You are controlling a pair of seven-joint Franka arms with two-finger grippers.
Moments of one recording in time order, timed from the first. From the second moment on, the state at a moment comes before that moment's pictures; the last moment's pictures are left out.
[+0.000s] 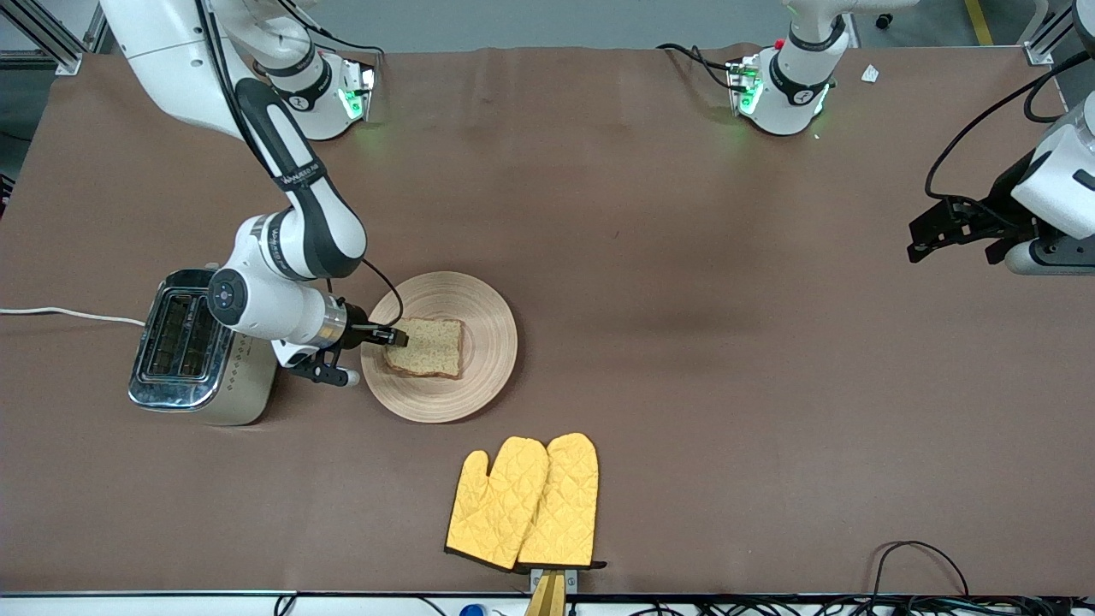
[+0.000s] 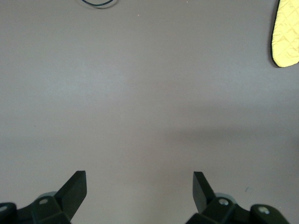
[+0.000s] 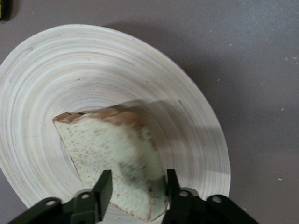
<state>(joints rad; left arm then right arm) -0.05 0.05 -0.05 -1.54 -0.01 1.64 -0.06 0.24 0.47 0.04 -1.92 0.45 2.32 0.20</state>
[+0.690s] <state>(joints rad) -0.05 0.05 -0.05 -1.54 -0.01 1.64 -0.06 0.23 0.35 -0.04 -1.75 0.25 2.00 0.19</state>
